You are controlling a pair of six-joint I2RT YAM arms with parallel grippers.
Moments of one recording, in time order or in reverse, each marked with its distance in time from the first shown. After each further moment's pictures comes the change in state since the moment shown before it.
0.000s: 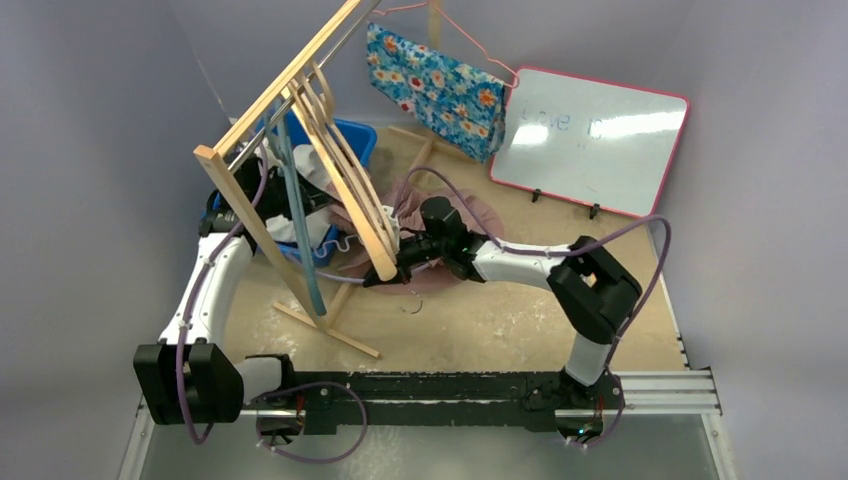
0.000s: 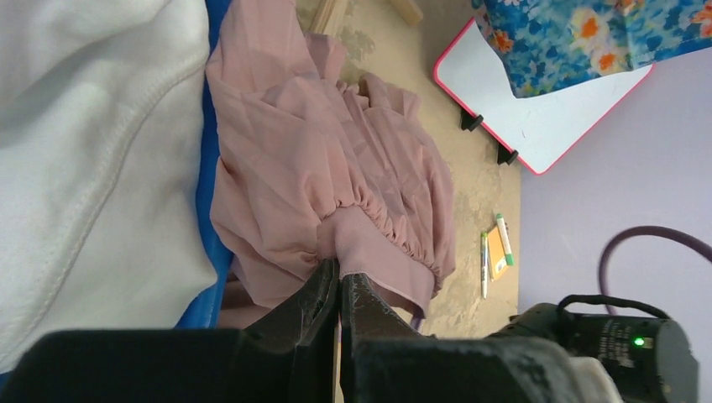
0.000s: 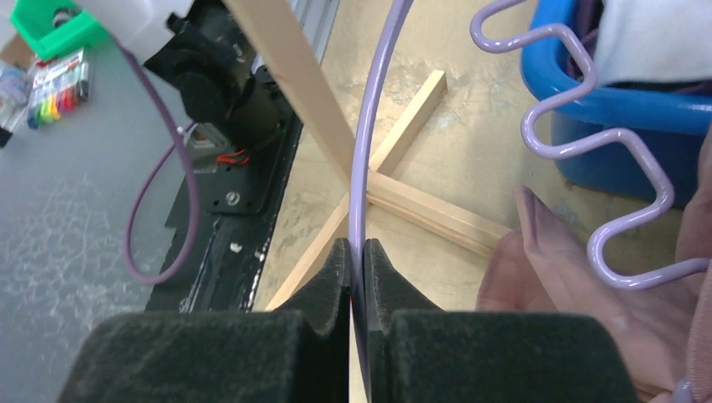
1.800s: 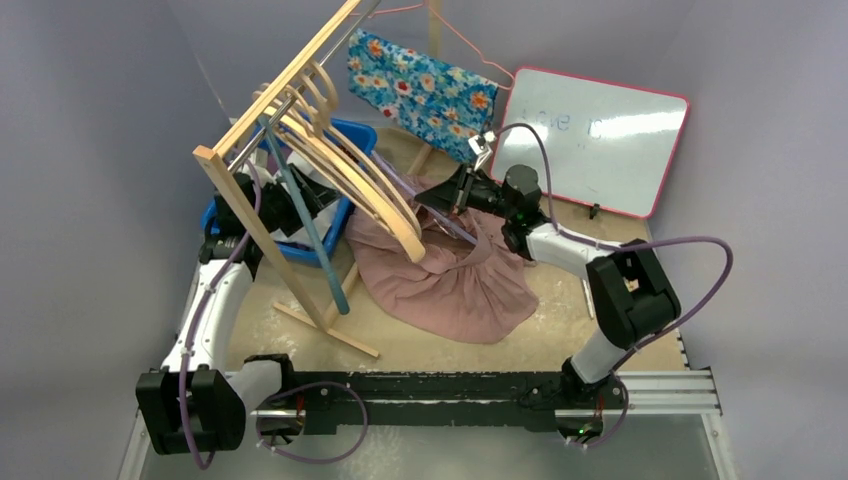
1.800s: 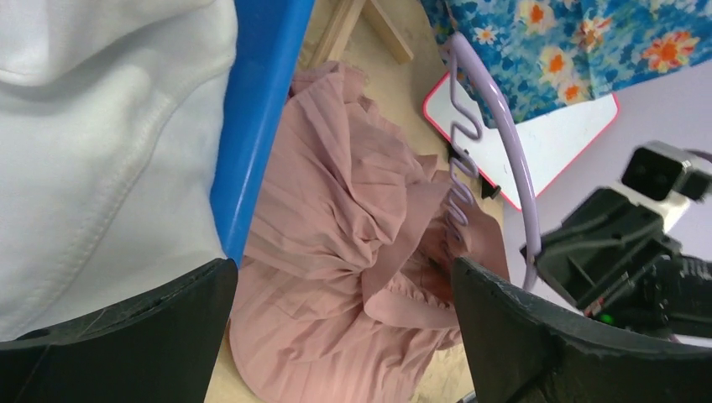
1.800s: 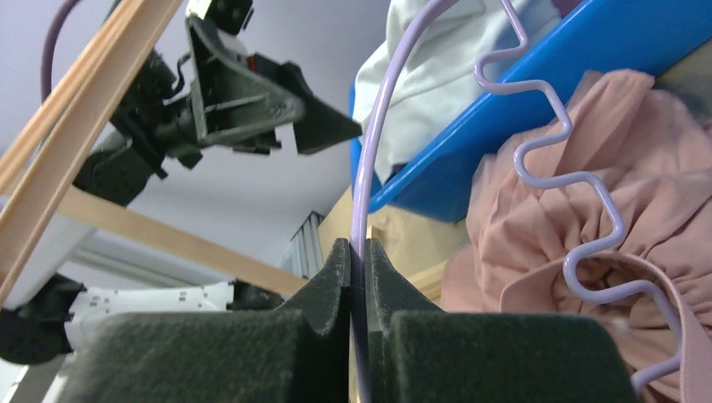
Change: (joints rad) left arm 0.027 -0.126 -0.192 0.174 -0.028 -0.102; right arm -0.376 -0.190 -0.135 0.284 0.159 0.823
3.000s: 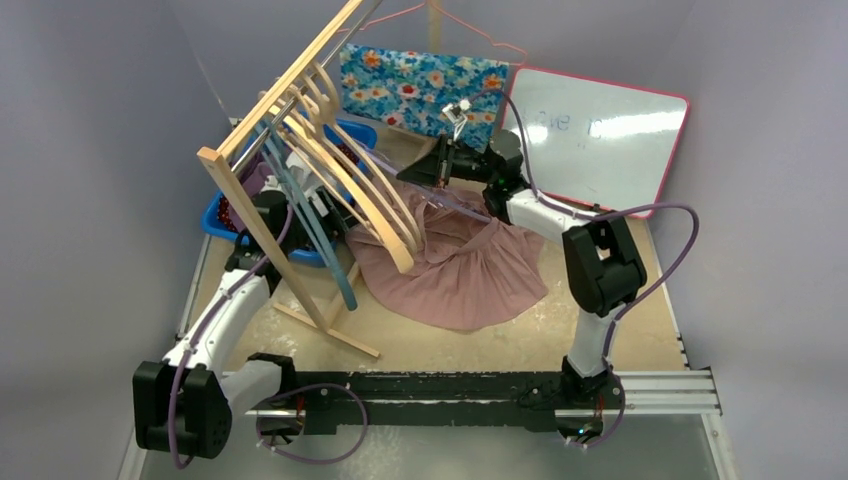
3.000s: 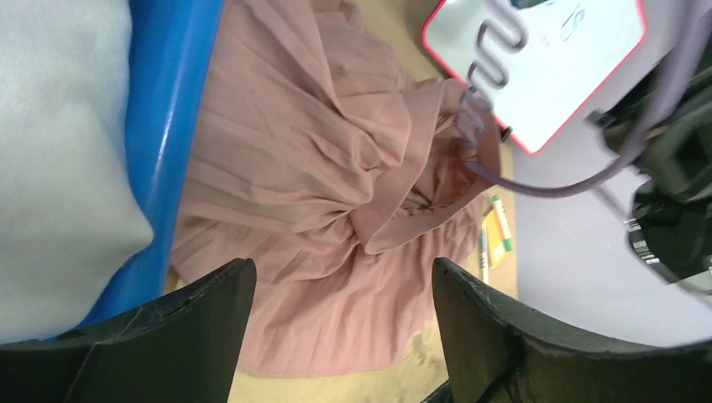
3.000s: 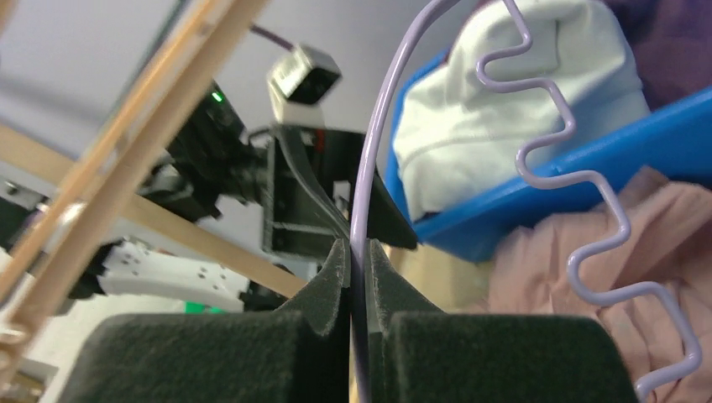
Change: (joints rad) left arm -0.192 -0.021 -0.156 0.115 -0.054 -0.015; right arm -0.017 0.259 0.376 0.074 -0.183 0.103
